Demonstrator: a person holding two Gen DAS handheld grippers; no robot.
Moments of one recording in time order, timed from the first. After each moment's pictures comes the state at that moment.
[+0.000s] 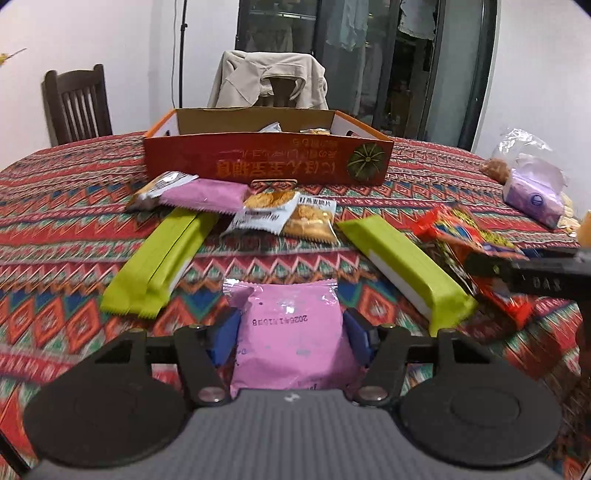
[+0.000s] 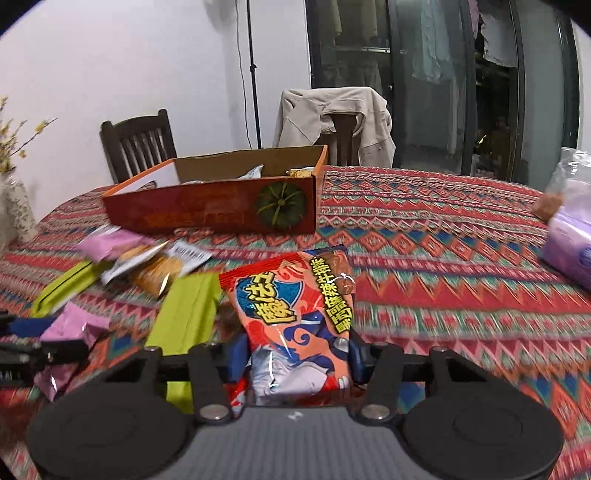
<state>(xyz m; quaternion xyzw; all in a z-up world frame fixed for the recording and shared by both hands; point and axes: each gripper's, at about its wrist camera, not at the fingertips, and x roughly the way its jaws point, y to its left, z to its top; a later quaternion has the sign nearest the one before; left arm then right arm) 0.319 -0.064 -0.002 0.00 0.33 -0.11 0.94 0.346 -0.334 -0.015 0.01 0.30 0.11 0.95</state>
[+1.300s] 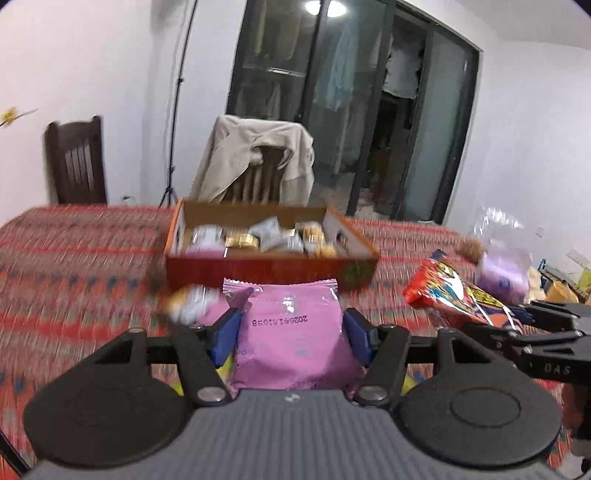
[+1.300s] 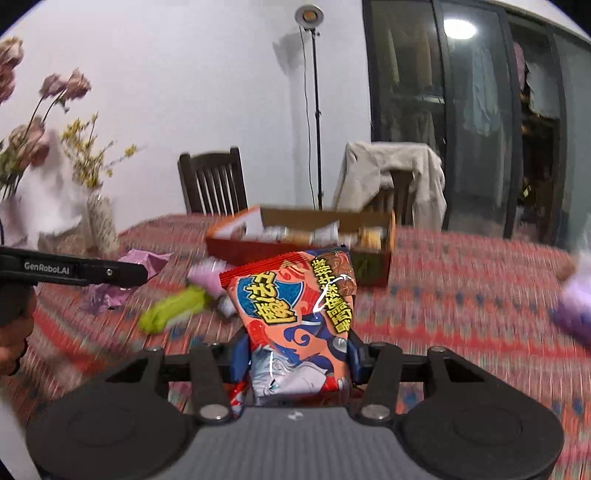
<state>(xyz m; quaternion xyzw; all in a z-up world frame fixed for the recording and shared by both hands) 0.352 -0.017 0.102 -0.03 0.25 -0.15 0.96 0.289 -0.299 0.064 -0.01 0.22 0.19 0.96</state>
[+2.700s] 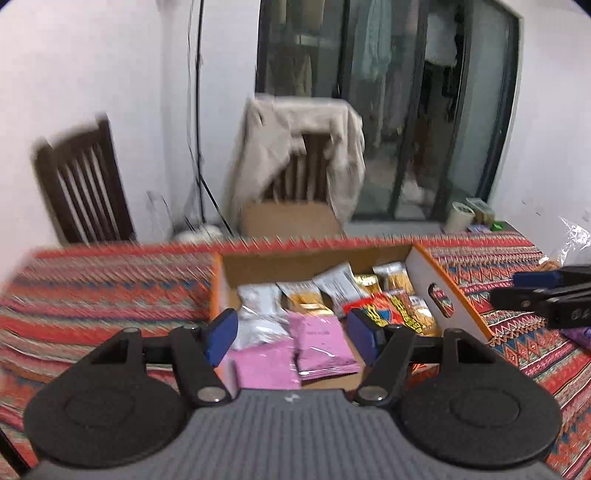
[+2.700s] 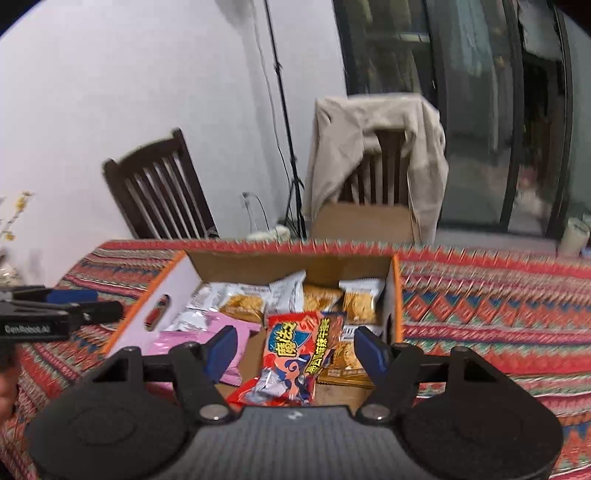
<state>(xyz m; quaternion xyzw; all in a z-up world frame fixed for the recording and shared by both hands) 0.538 0.004 0.150 0.02 0.28 -0.09 0.95 0.566 -0.274 0.125 0.03 0.32 0.17 0.93</state>
